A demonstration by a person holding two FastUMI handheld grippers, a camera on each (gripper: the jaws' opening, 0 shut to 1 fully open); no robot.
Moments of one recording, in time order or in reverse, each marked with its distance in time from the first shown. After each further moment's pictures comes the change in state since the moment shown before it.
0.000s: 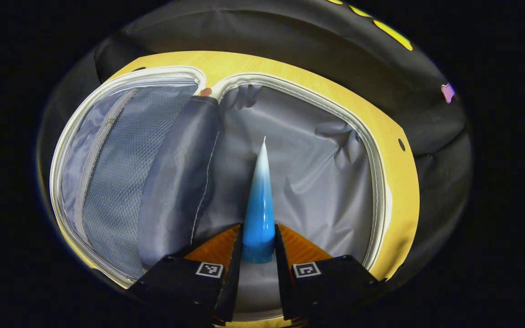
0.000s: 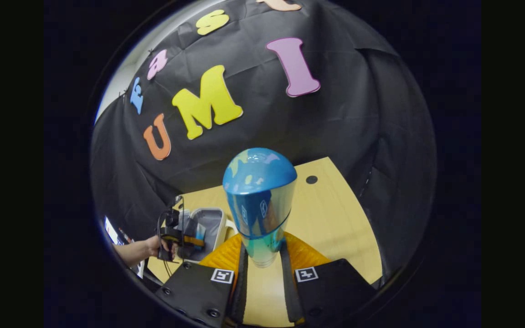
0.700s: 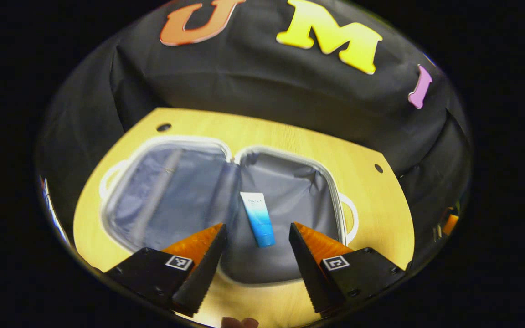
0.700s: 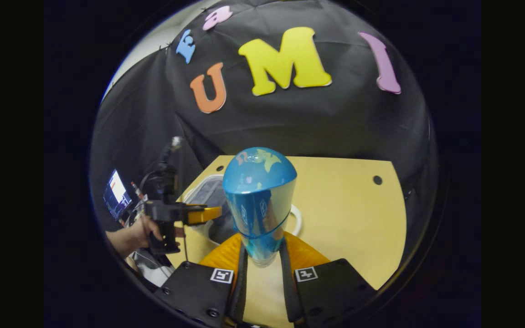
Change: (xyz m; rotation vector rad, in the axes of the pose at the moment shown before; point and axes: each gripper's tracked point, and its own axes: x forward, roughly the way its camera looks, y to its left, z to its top) left arm -0.142 0.020 0.011 0.098 -0.451 0.063; right arm 0.098 0.178 -0.067 -0.256 0.207 0.278
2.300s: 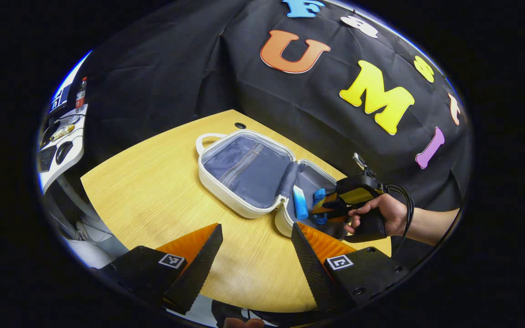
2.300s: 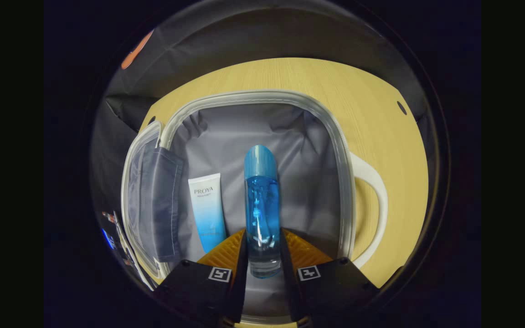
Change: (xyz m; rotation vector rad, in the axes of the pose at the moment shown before) left arm -0.136 0.083 -0.085 -0.402 -0.148 0.079; right arm 0.248 0.005 -0.104 0.278 0.498 -0.357
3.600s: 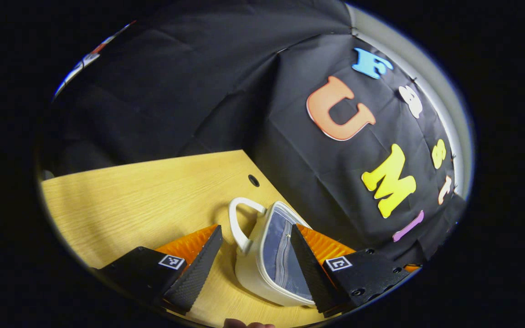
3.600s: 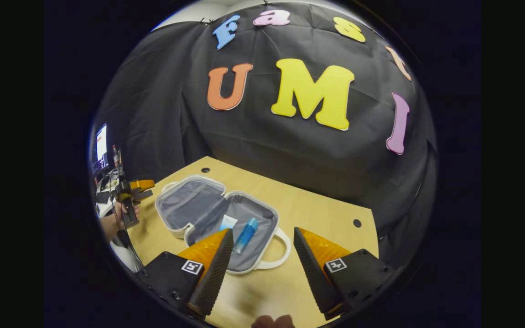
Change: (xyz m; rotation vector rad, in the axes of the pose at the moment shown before) left arm 0.172 0.143 0.133 -0.395 -0.218 -0.314; right arm -0.284 -0.054 -0.008 -0.484 -0.771 0.016
